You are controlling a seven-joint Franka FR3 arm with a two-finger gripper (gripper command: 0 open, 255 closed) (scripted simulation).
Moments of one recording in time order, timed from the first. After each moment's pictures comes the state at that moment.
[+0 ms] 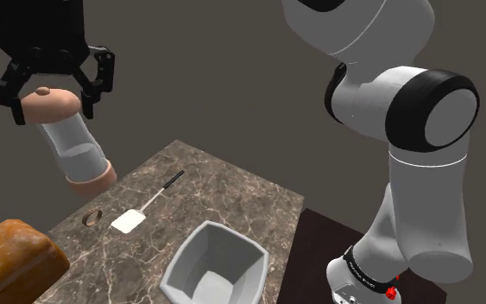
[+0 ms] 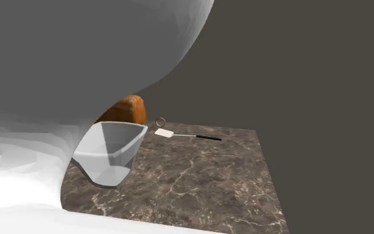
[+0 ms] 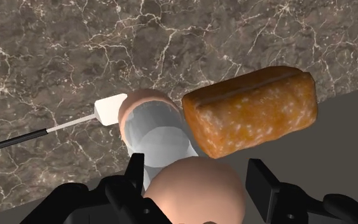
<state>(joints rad) 0.49 0.55 0.55 -0.86 -0.20 1.49 0.86</state>
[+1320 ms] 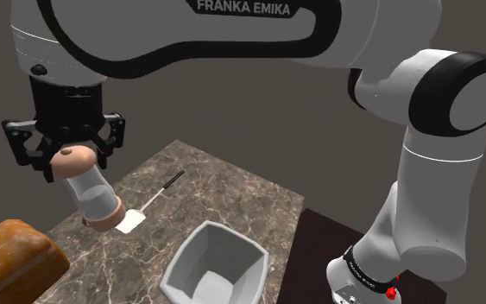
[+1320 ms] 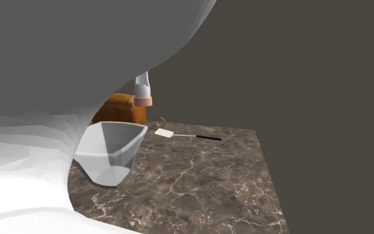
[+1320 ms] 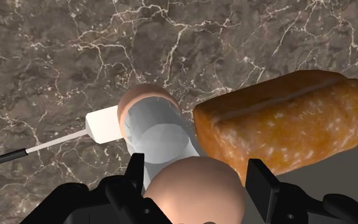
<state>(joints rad) 0.37 0.42 0.57 -1.34 -0.13 1.84 0.85</state>
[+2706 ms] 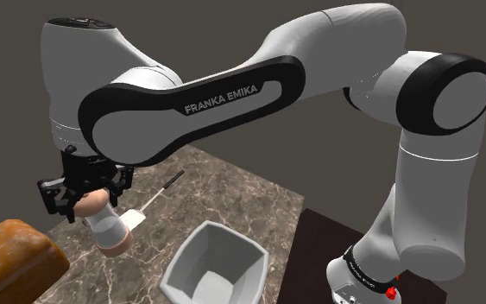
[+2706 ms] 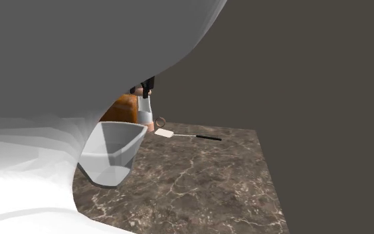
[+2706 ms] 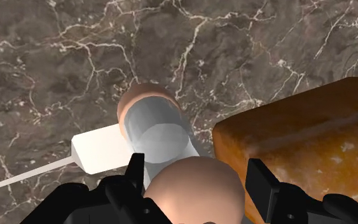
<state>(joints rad) 0.35 0.45 0.55 -1.59 -0.15 2.11 0.85</state>
